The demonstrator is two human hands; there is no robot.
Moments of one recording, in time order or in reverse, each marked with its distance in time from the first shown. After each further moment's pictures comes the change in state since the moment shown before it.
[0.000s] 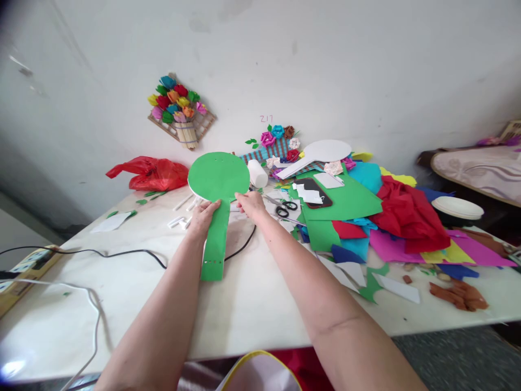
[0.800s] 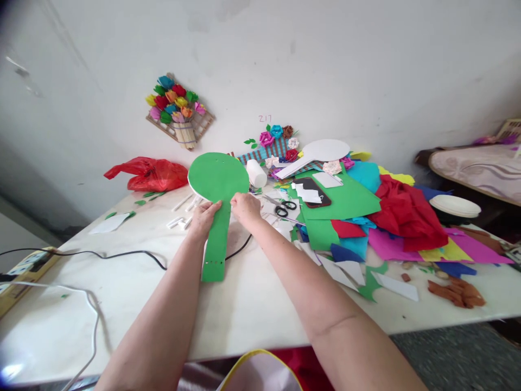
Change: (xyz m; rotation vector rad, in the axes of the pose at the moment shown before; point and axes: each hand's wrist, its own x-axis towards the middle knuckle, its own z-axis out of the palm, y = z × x) left_hand 0.000 -0.001 0.003 0.094 0.022 0.026; right_hand -0.010 -0.007 0.010 -0.732 0.126 -0.308
